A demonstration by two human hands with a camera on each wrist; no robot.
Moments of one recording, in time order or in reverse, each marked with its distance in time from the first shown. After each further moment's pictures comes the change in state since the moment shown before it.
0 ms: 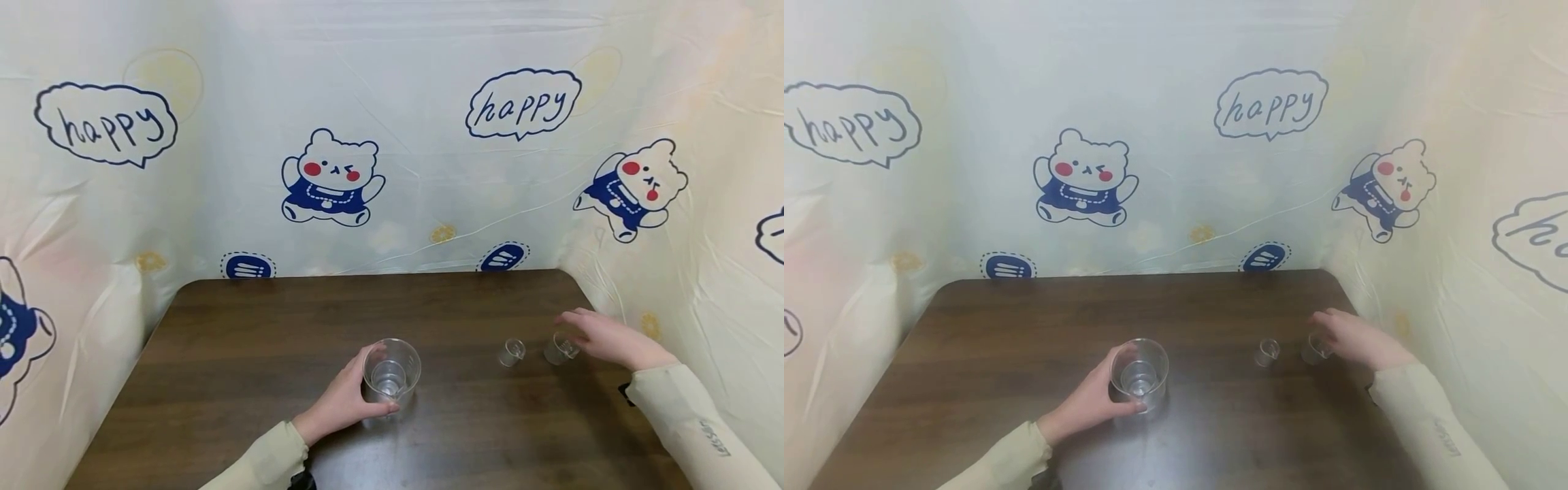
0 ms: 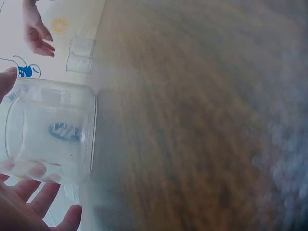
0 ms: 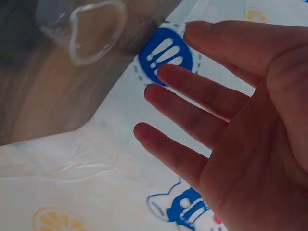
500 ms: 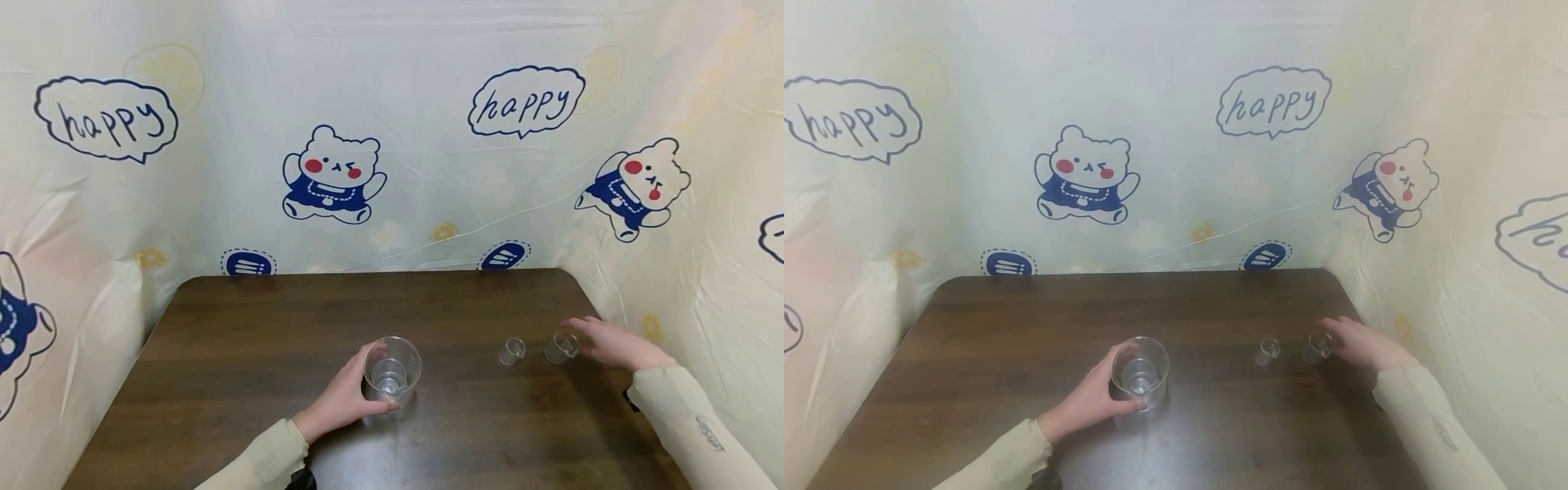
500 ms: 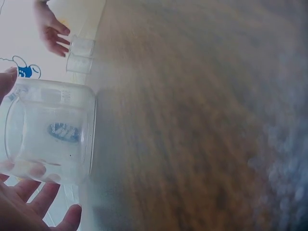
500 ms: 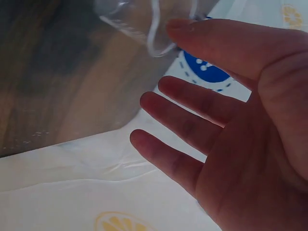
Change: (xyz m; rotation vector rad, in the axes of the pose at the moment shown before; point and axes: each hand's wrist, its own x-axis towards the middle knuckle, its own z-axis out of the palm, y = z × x) left_hand -0.001 -0.002 0.000 -0.005 -0.002 0.007; right_hand -0.013 0.030 0.024 0.044 -0.086 0.116
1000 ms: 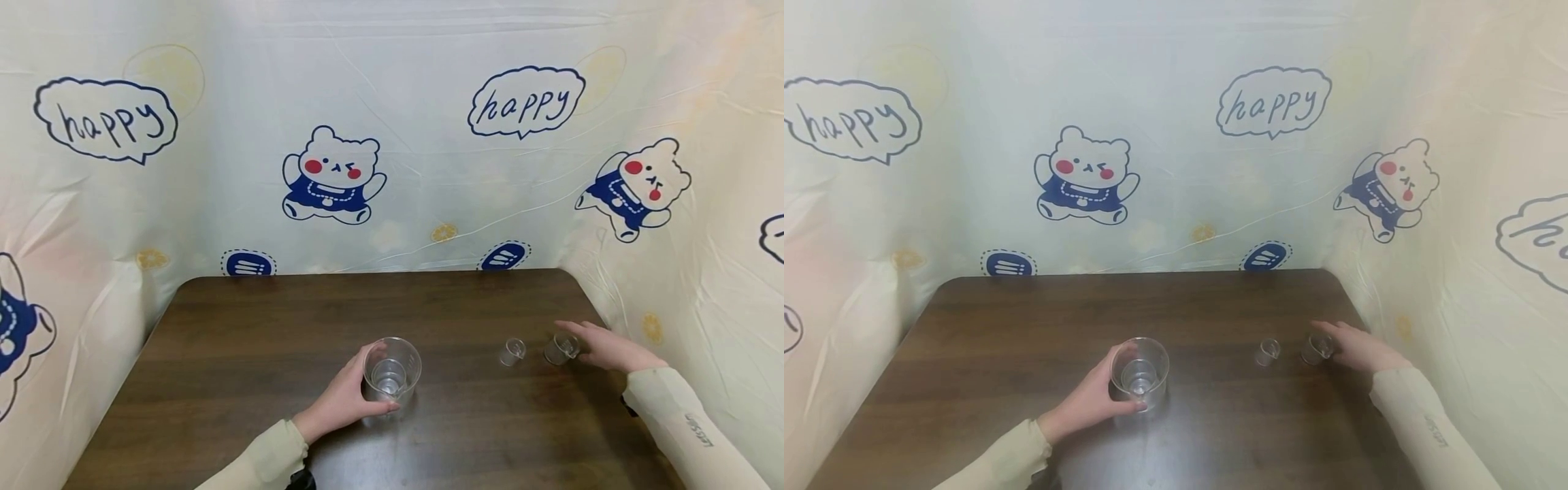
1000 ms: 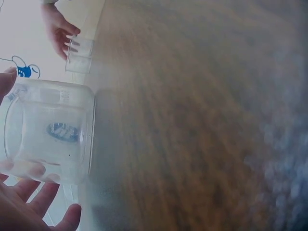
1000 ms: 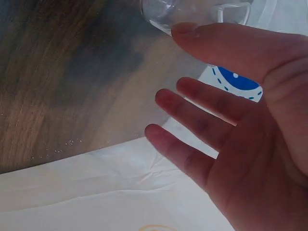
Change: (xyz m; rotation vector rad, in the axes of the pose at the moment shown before) left_hand 0.001 -0.001 0.000 0.003 0.003 0.022; right_hand 0.004 0.015 0.020 0.080 -0.051 0.013
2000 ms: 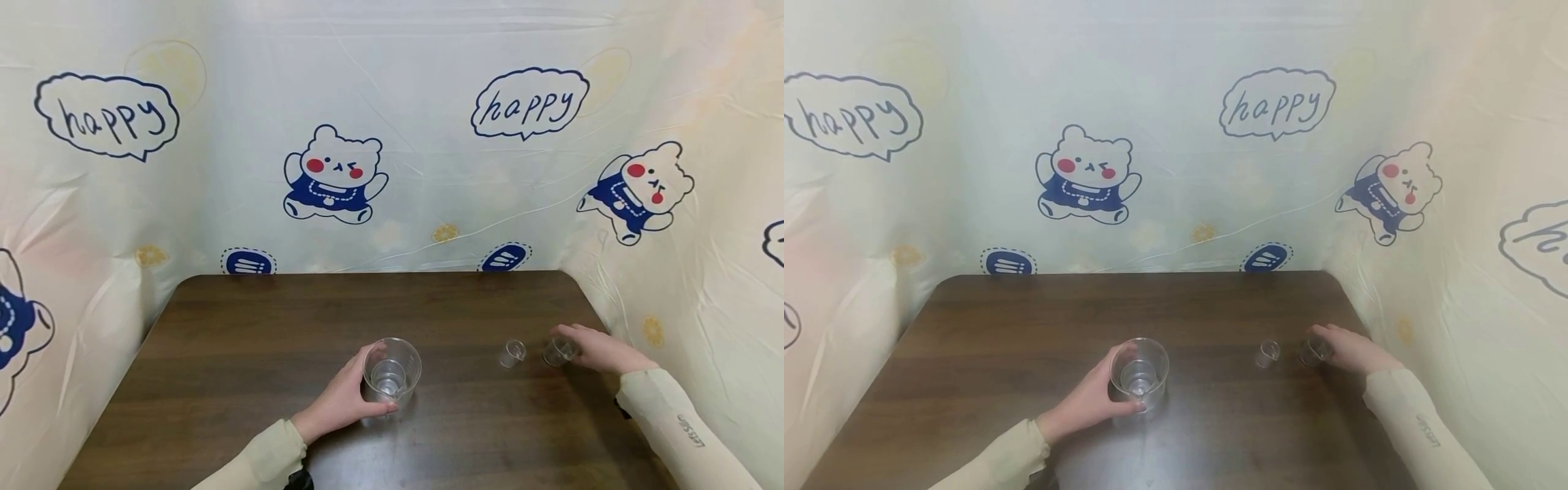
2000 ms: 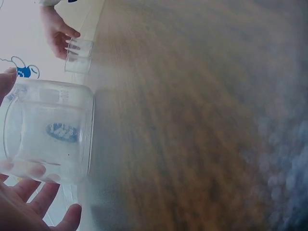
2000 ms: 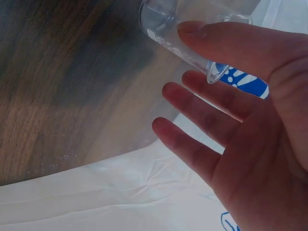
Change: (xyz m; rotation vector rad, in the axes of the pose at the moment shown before) left_hand -0.001 0.001 -0.002 0.004 -0.007 -0.006; right_hand 0.009 -0.008 0.003 -0.035 0.024 -0.081
